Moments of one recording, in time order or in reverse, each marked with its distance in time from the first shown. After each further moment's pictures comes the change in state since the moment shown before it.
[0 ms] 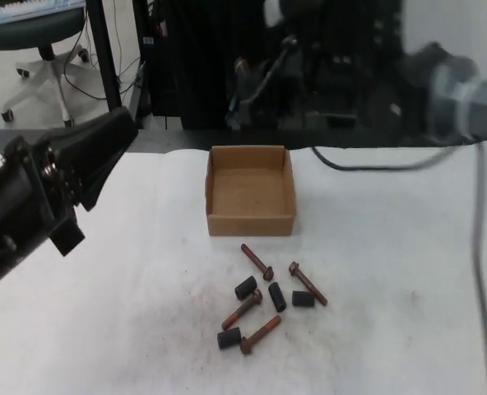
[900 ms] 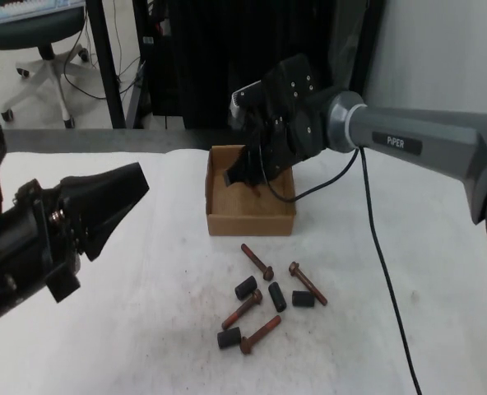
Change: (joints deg) left arm 0.0 -0.1 4.0 0.0 6.1 -4.5; right arm -0.9 22.0 -17.0 14.3 4.8 0.2
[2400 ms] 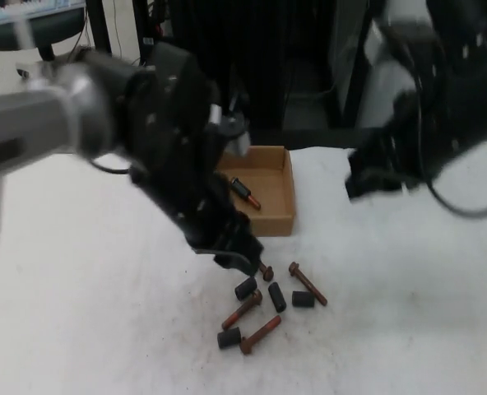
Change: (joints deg) left arm -26.7 22.8 -56.1 122.9 -30.8 50.3; right arm -6.0 -50.4 32.3 33.9 -6.6 4.5
